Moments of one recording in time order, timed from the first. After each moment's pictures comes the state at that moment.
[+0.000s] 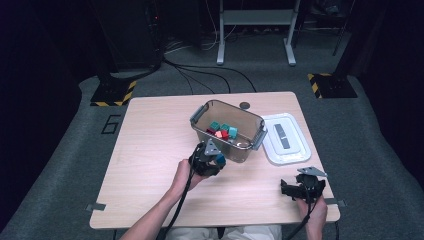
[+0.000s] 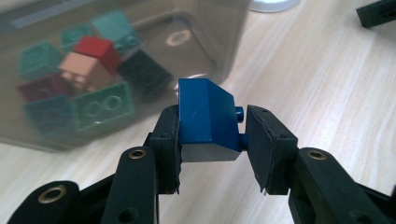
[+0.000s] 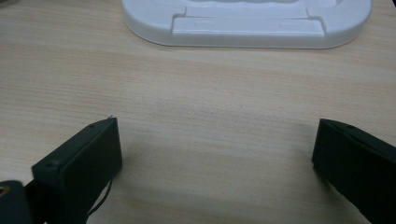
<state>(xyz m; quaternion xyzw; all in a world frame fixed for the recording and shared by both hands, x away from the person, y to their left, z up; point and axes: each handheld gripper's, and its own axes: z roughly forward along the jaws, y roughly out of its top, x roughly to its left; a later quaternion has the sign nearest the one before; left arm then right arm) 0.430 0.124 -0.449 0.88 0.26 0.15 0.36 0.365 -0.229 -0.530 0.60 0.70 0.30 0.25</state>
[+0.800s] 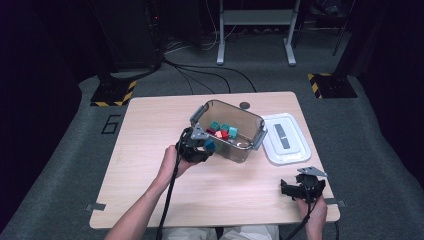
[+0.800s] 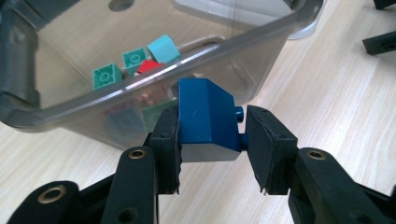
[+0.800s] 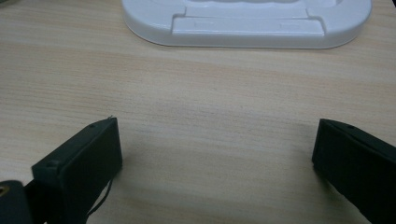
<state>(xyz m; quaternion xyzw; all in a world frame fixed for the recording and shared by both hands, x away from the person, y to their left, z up) 0.444 0.152 -0.396 0.88 0.27 0.17 0.36 0.366 -0.228 -0.530 0.60 0.70 0.30 0.25</state>
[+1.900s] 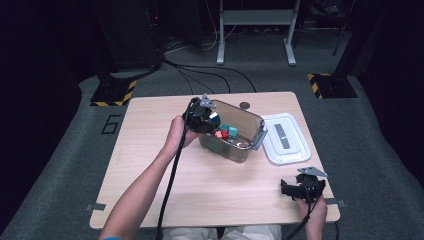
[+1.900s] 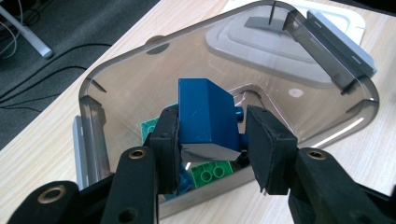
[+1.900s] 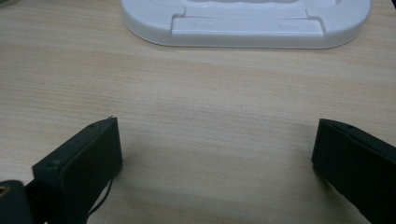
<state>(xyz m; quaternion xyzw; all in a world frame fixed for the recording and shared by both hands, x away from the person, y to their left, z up) 0.507 0.125 -0.346 0.88 0.27 0.19 0.34 0.365 -0.229 -0.530 0.60 0.70 0.30 0.25</state>
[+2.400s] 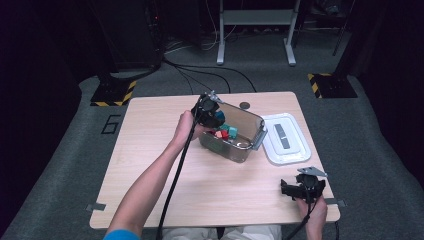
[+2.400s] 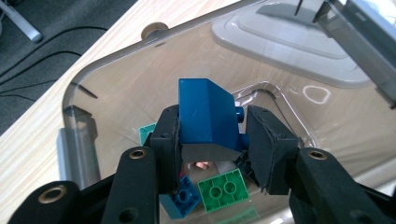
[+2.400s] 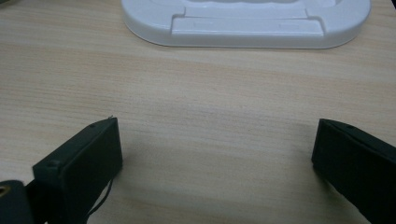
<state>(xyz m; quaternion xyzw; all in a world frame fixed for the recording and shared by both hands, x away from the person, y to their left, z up) 0.544 0.105 -0.366 0.89 0.28 0.16 0.31 0.365 -0.229 -0.530 0.60 0.70 0.30 0.25</state>
